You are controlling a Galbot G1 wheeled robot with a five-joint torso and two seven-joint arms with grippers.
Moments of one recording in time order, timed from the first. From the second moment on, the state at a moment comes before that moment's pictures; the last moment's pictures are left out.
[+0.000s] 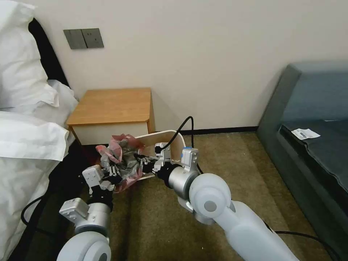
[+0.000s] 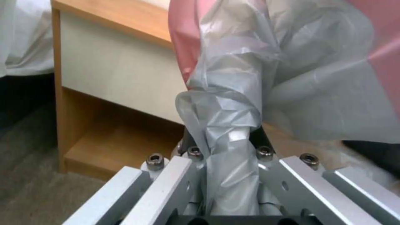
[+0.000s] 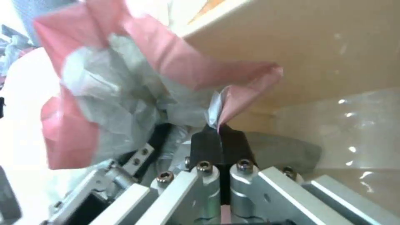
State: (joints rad) left arm 1.66 -1.49 -0.52 -2.38 -0.42 0.26 -0.26; right arm -0.83 1.27 -0.25 2.13 1.15 -0.56 0.53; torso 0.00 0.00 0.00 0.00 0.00
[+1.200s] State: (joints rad) left arm 1.66 -1.51 -0.54 -2.35 -0.43 0.27 -0.28; right arm -0.98 1.15 -0.03 2.28 0.93 -0.47 0.40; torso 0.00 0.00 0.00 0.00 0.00
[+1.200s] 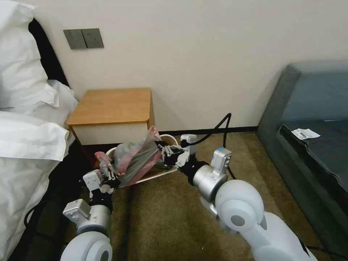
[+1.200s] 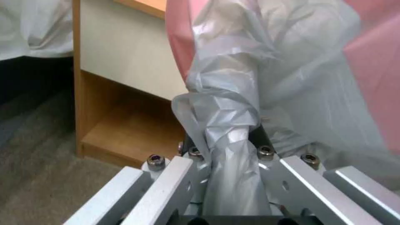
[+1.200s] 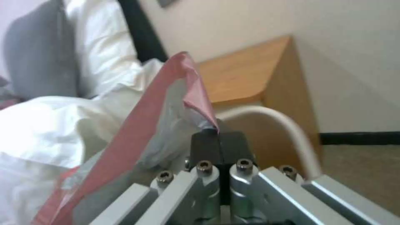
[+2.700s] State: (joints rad) left arm 1.63 -1.49 -0.55 -2.34 -0.43 0.28 -0.29; right arm -1.17 0.96 -0.07 2.25 -0.13 -0.05 -0.12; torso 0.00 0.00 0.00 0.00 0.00
